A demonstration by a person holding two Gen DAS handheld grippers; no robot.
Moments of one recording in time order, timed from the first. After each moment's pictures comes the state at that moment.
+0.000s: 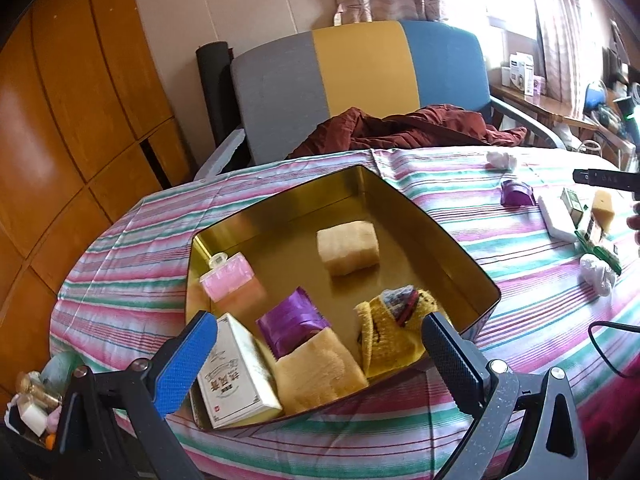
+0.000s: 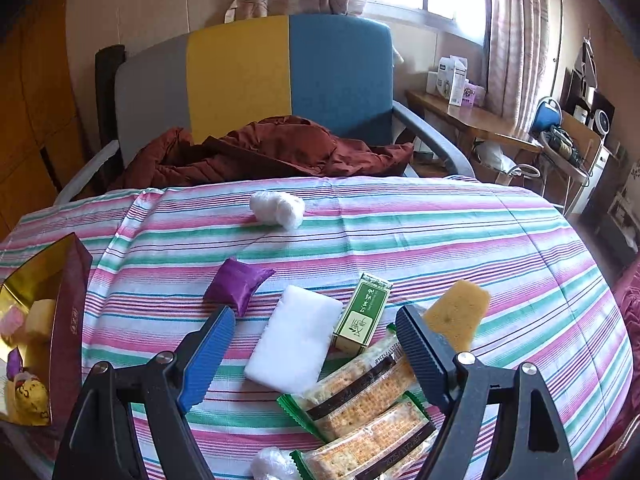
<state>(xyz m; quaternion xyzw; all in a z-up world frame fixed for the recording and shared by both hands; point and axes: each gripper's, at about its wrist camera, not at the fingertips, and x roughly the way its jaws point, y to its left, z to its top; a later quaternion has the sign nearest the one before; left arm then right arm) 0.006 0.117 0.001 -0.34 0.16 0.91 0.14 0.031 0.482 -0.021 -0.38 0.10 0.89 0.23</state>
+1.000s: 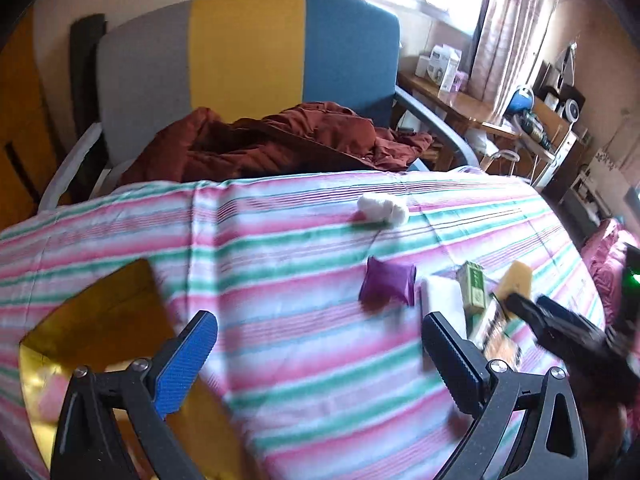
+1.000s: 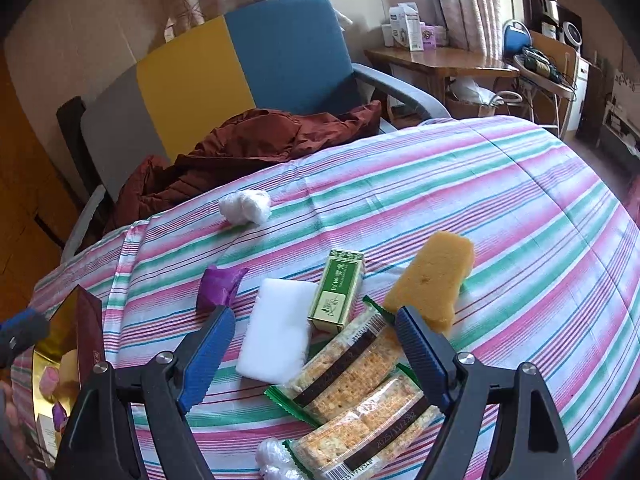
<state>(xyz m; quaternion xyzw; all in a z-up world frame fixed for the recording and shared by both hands) -0.112 0.332 0.027 -0.44 0.10 0.83 0.32 0.059 0.528 -0.024 -0.38 0.24 0.86 0.25</state>
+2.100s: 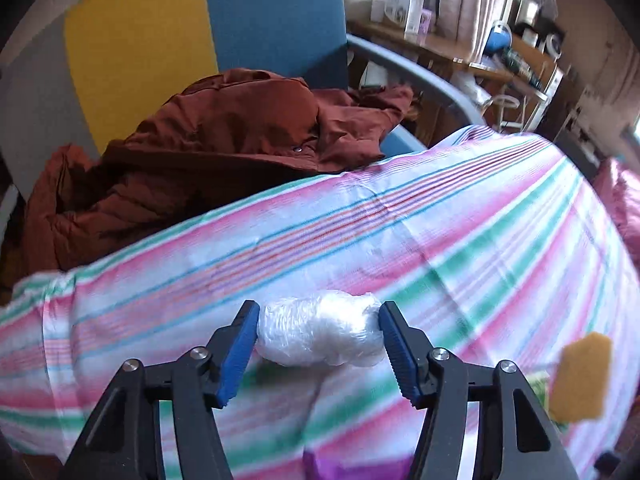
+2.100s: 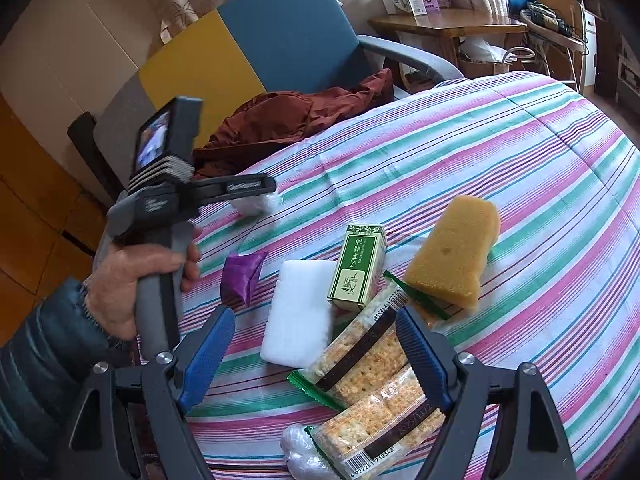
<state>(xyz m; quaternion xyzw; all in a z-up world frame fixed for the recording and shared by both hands) -0.202 0.522 -0.068 -0.45 0.18 0.79 0.38 0.063 0.538 -0.032 -0.39 0.31 0.85 0.19</state>
